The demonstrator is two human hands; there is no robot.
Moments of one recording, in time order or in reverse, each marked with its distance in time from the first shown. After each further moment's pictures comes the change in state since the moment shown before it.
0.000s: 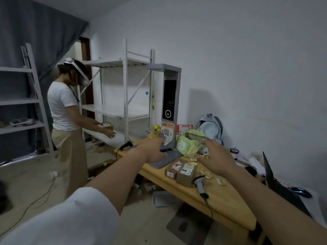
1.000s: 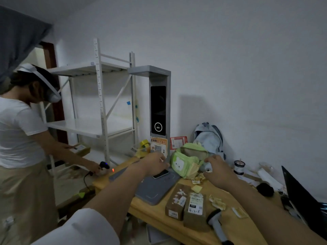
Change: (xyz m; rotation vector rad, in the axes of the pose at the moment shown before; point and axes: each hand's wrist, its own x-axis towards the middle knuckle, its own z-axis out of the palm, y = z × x) left_hand 0.288 -0.116 0.039 -0.216 -0.107 0.078; right_hand 0.237 0.049 0.137 0.121 -0.053 0.275
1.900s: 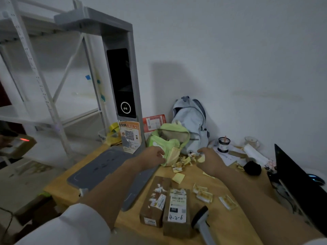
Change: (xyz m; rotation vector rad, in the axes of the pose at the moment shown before) left_hand 0.254 0.004 0.119 -0.126 -0.181 0.065; right_hand 0.183 0.152 0.080 0.114 -0.115 0.210
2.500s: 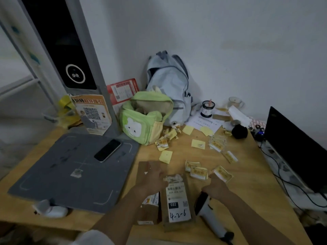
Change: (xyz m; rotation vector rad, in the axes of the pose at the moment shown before) left_hand 0.122 -0.140 0.167 -0.294 -0.468 -0.039; right_hand 0.031 0.103 0.152 0.237 -0.267 0.762
